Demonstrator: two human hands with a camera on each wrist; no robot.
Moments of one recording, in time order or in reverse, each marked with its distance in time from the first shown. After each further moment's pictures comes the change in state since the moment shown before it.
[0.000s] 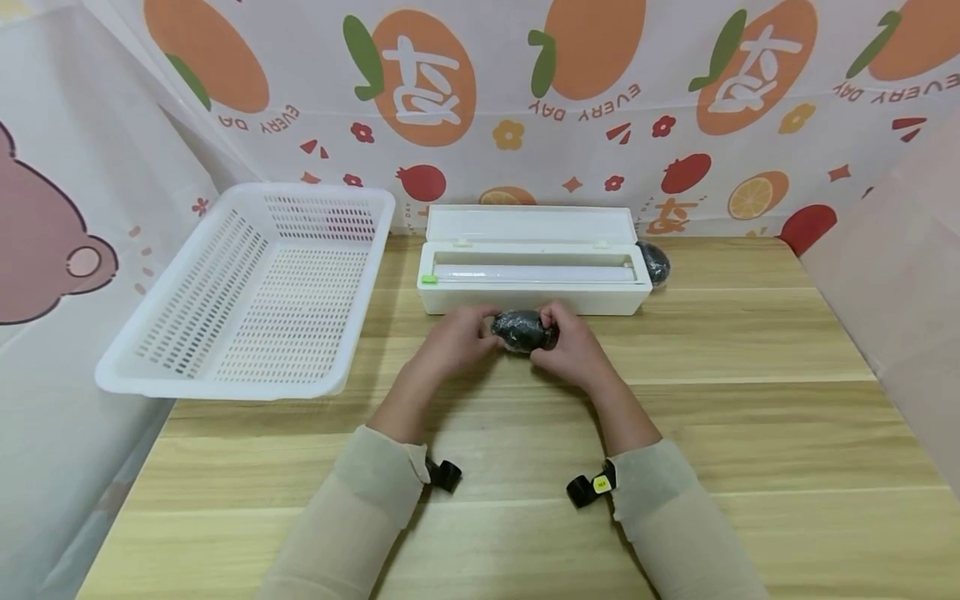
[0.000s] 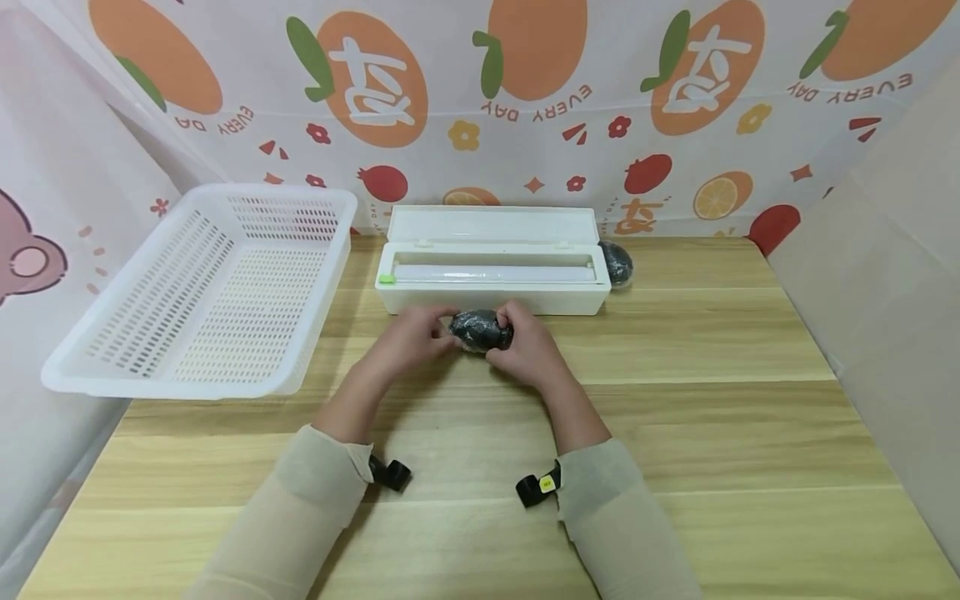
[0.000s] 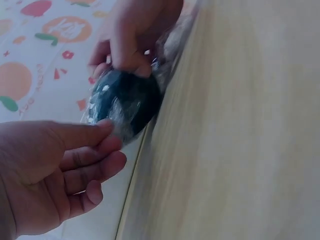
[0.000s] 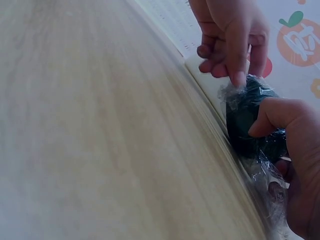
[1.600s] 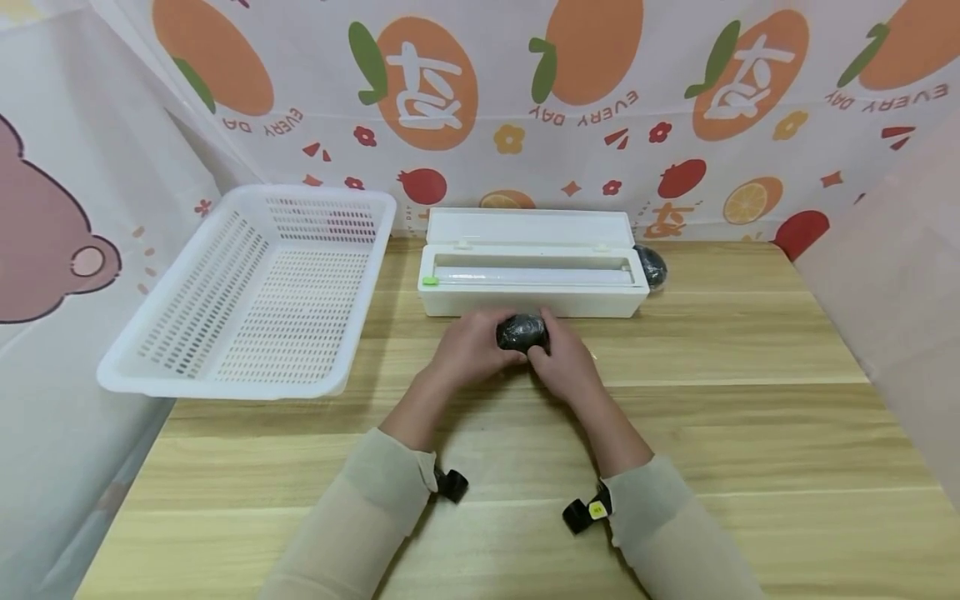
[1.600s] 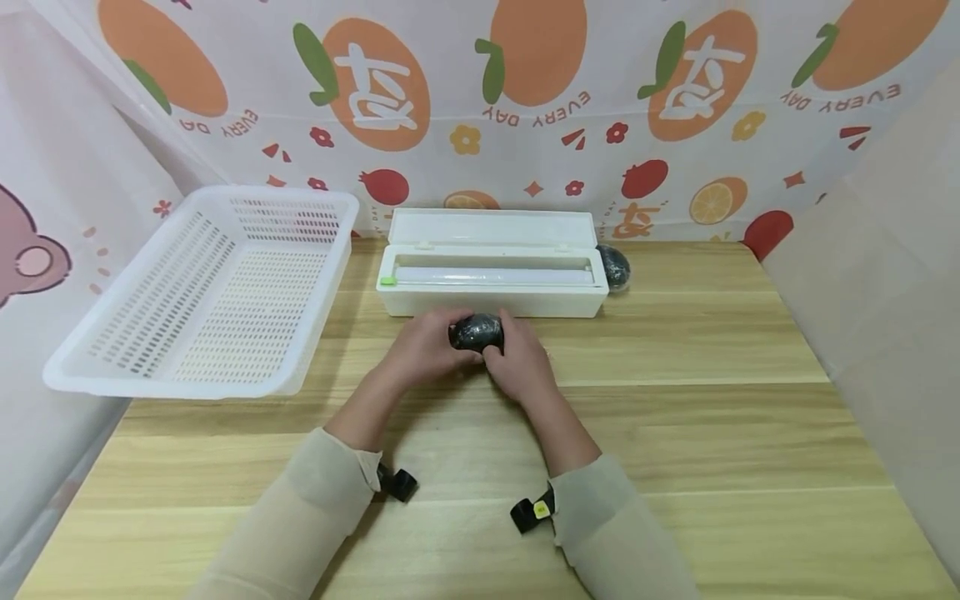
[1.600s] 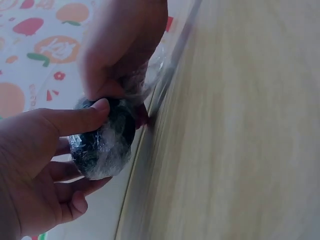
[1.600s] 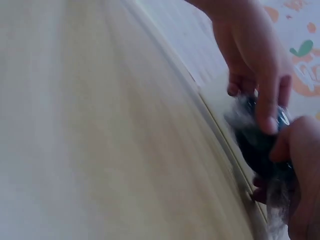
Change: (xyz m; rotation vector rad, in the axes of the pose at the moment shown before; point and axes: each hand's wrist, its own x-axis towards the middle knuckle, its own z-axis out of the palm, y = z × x) left_hand -0.003 0.016 0.014 0.108 0.125 0.122; right_hand -0.014 -0.024 0.015 -0.122 0.044 0.190
